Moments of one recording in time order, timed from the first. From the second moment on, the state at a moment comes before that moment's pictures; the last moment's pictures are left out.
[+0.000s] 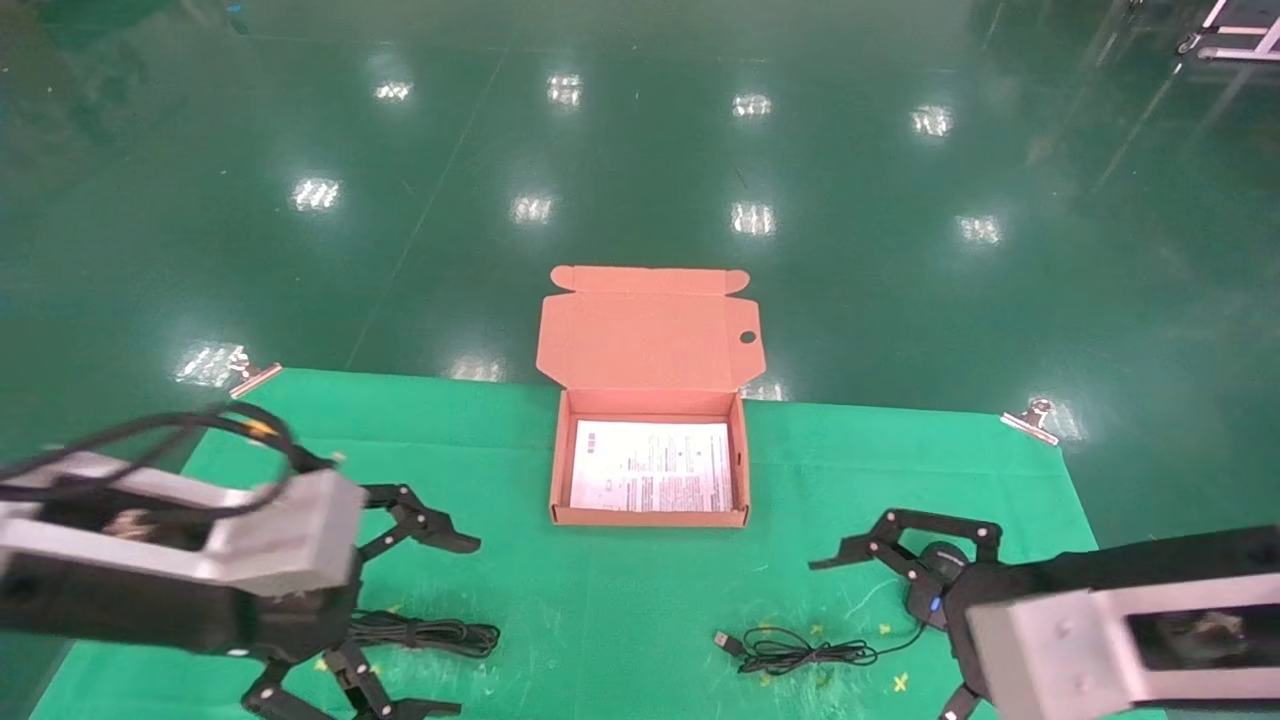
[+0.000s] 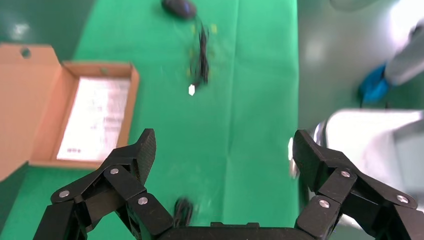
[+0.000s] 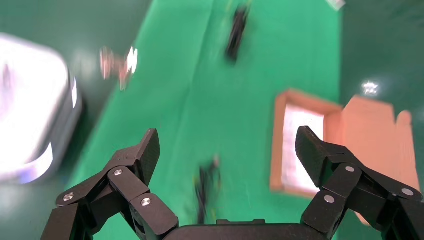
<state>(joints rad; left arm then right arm) -1.53 0.71 0.69 -1.33 1.35 1.57 -0.31 1.40 -0.61 -0.55 1.35 -1.32 -1.56 -0.07</state>
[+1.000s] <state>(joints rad) -1.55 1.01 1.05 -1.17 2.02 1.37 -0.34 1.31 -0.80 -0.83 1.34 -1.97 -1.21 -0.11</state>
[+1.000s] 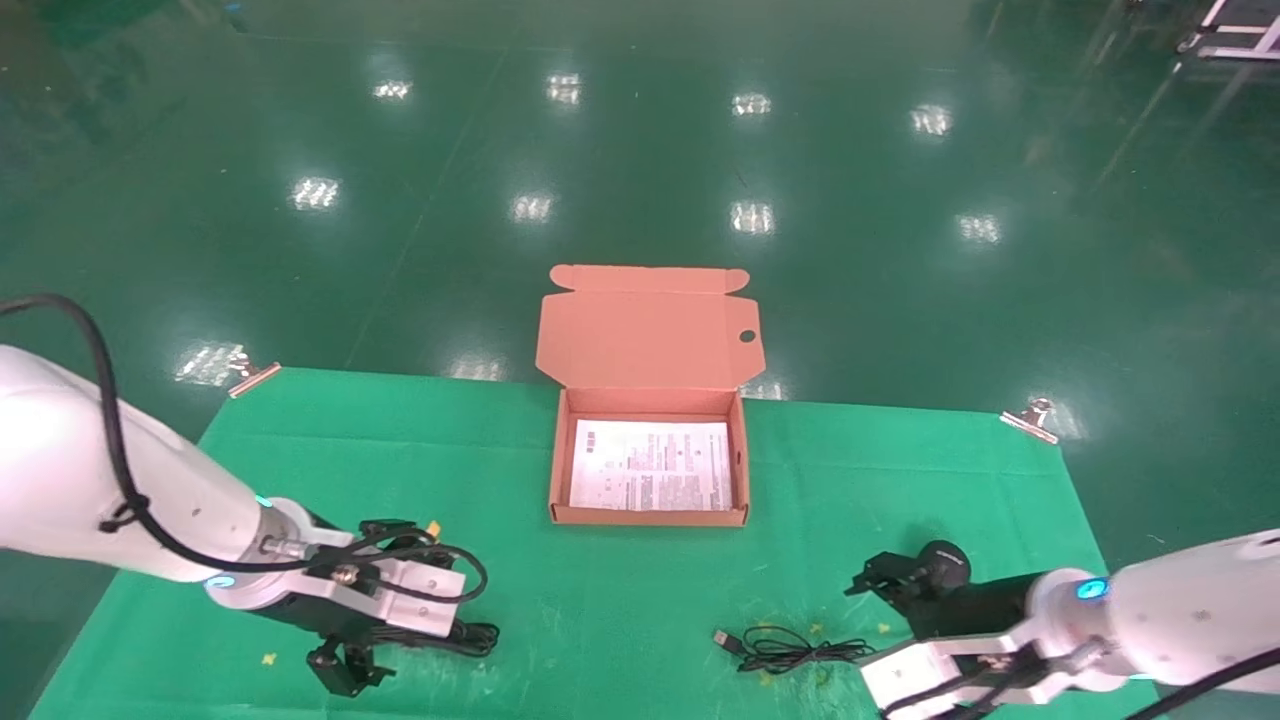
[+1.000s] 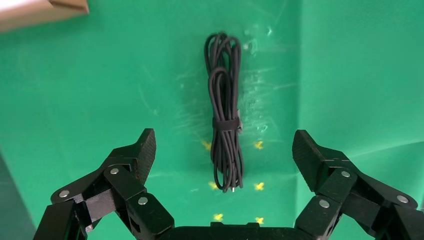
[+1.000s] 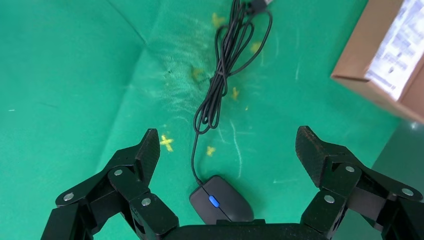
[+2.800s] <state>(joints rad) -1.55 1.24 1.01 -0.41 1.92 1.17 -0.07 1.29 -1.03 -0.86 0.93 -2.08 -1.02 -0.09</state>
